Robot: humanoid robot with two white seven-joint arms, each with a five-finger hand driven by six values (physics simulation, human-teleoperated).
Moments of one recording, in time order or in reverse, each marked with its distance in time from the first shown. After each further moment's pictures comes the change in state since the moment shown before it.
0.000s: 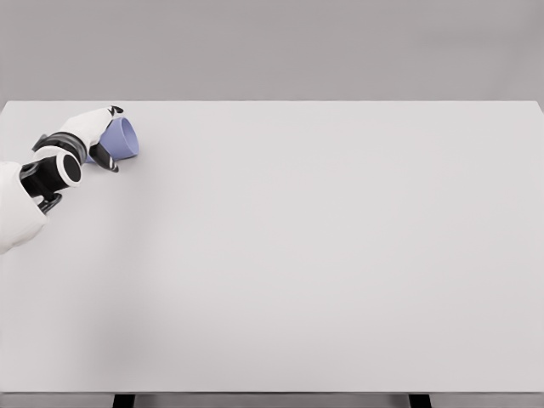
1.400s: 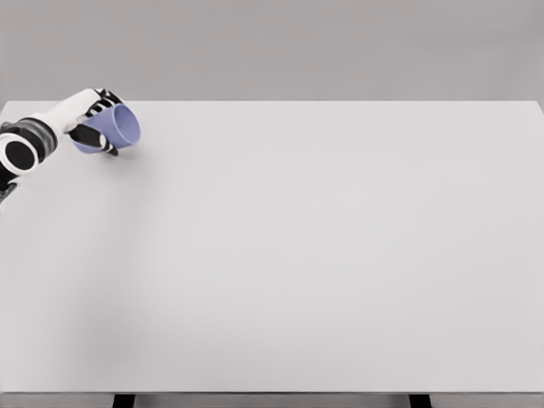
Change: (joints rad) left arm -0.002 0.106 0.068 0.006 0.211 -0.290 -0.009; right arm 0.000 0.000 0.000 0.000 0.000 0.000 0.000
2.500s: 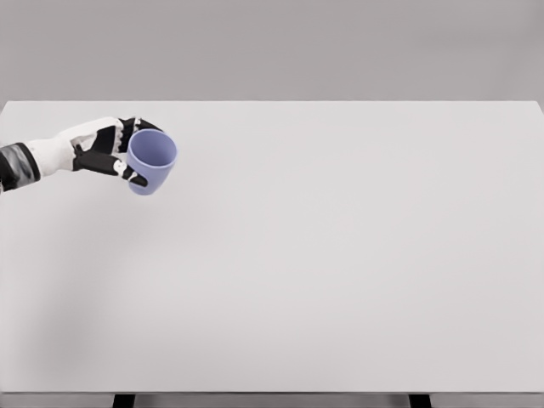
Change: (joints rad) left arm 0.110 0.033 0.132 0.112 0.619 -0.368 -0.523; right arm 0.000 0.000 0.000 0.000 0.000 0.000 0.000
